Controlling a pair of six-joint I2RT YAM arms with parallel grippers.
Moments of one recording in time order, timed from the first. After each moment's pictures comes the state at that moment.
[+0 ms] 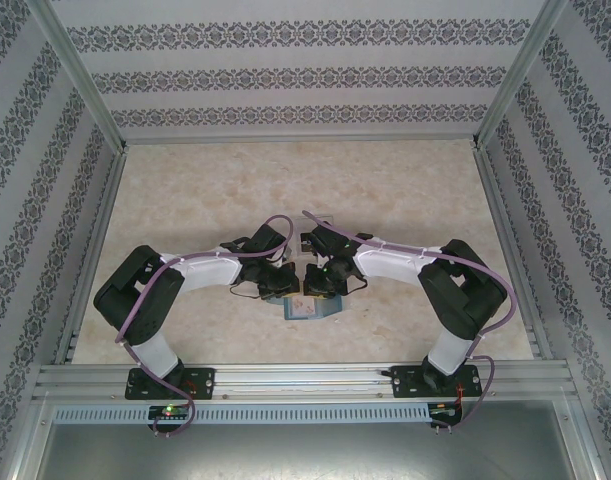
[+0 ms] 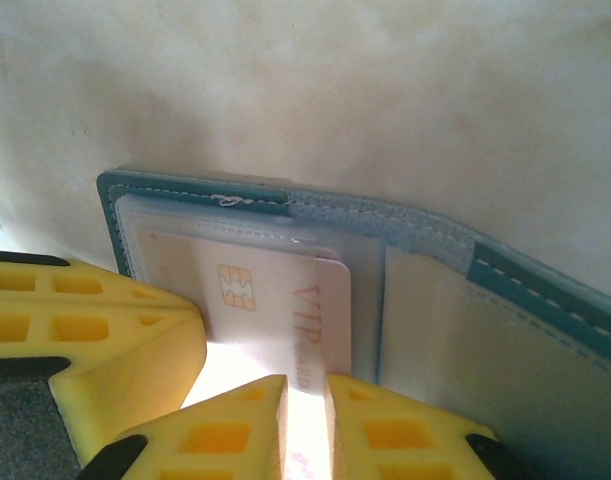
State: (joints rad) left arm -0.64 1.70 0.86 -0.27 0.48 -0.87; right arm 0.74 1.73 0.98 -0.52 -0.37 0.81
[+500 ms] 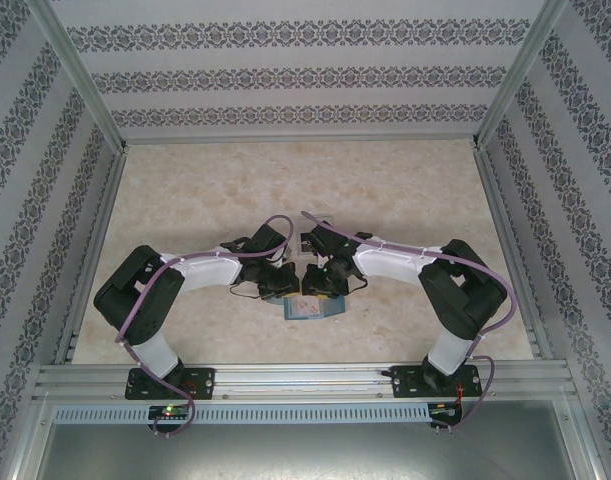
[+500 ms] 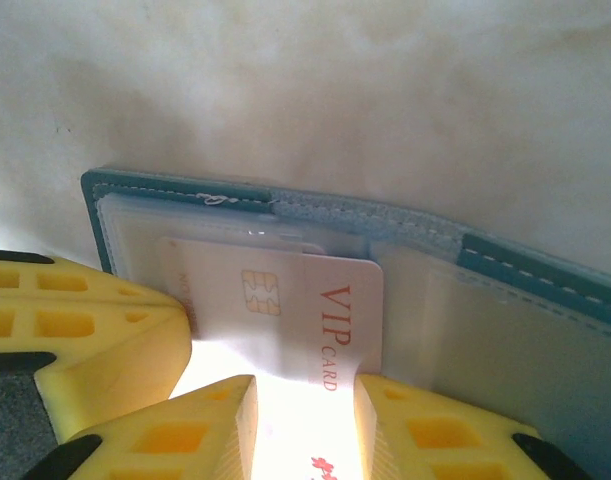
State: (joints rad) left arm -0.64 1.70 0.86 -0.27 0.48 -0.87; right arm 0.74 1.73 0.99 -0.56 -0.34 0.79
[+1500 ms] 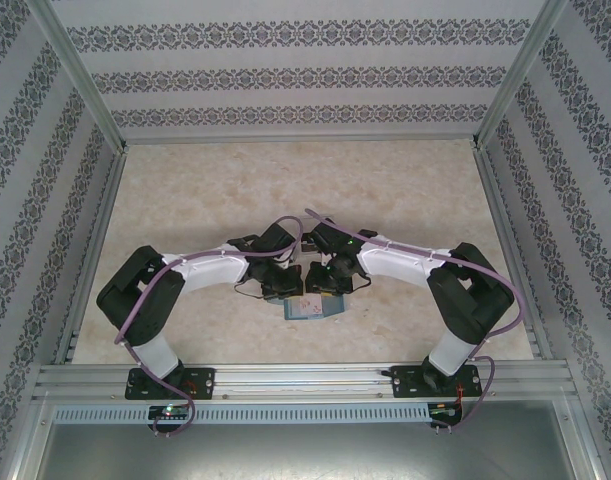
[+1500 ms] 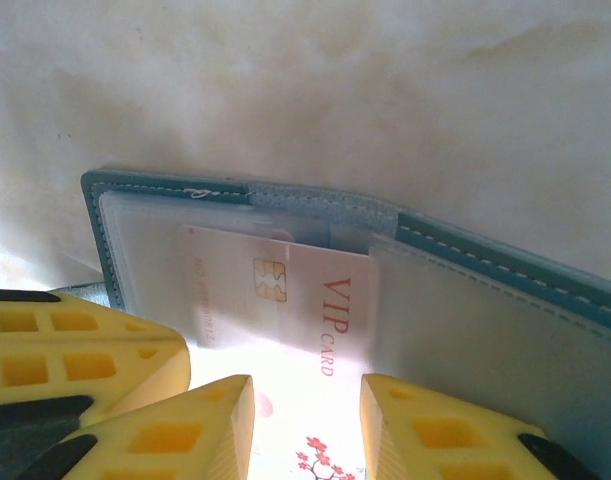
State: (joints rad) left arm -0.69 1.71 0.94 -0.42 0.44 -0.81; right arm 0.73 1.69 1.00 -0.61 -0.30 0.79
